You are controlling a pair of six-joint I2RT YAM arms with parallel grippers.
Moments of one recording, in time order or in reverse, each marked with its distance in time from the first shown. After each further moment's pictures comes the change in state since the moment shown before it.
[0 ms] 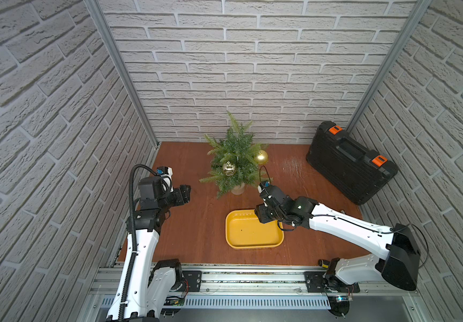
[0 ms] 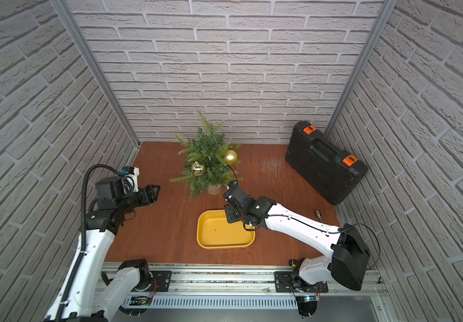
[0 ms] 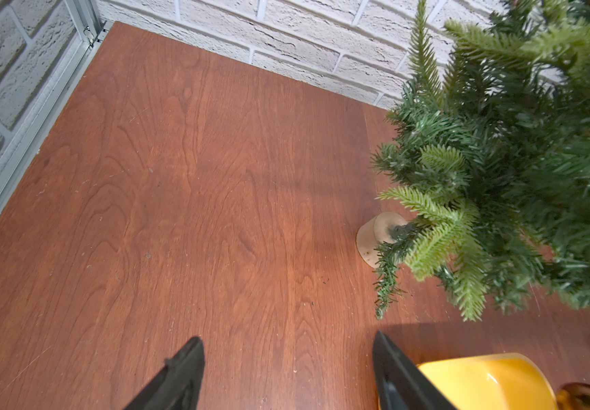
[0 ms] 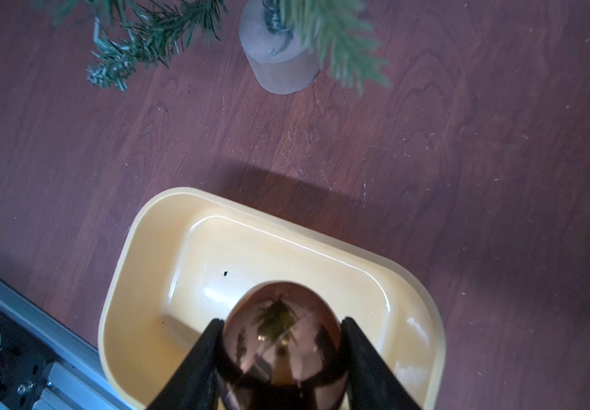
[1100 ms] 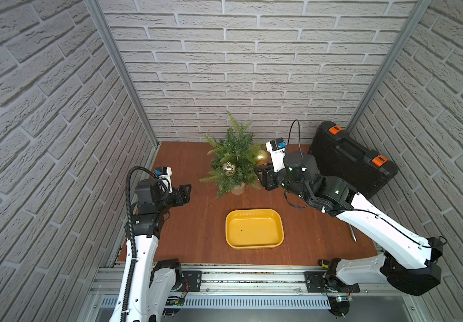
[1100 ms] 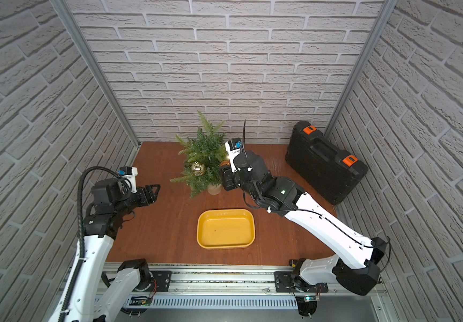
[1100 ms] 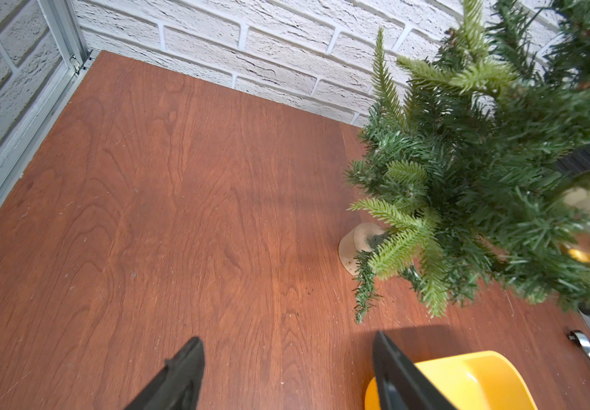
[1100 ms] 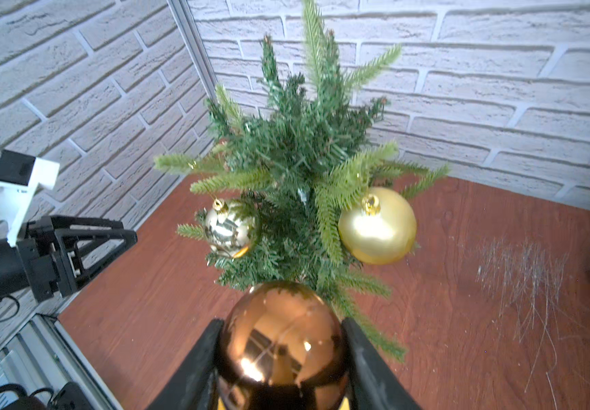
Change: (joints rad) left arm 0.021 -0.052 -0.021 0.040 0.064 -0.003; right arm -0.017 0.001 0.536 -0.011 0.119 -0.218
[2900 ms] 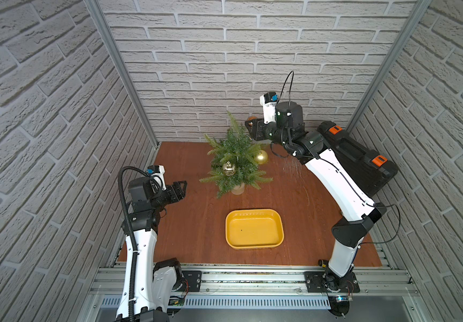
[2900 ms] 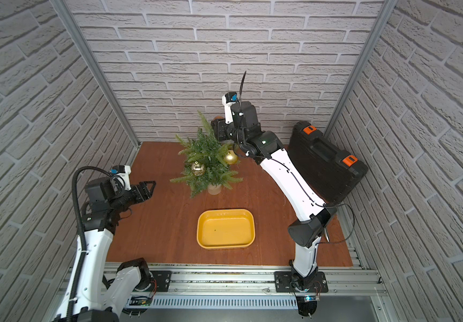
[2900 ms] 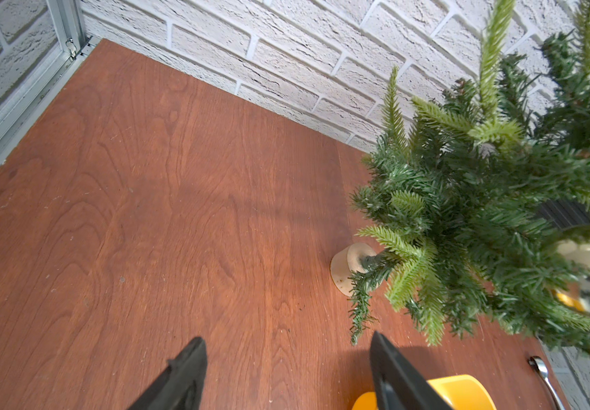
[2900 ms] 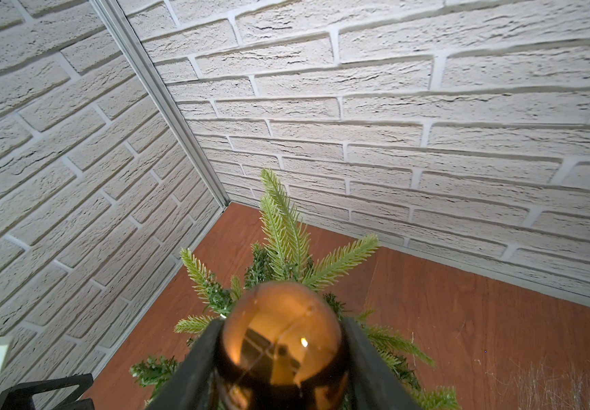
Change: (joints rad) left arm 0.132 0.052 -0.008 0.064 0.143 -0.050; right arm -0.278 0.509 0.660 -0.016 -0.234 -0.039
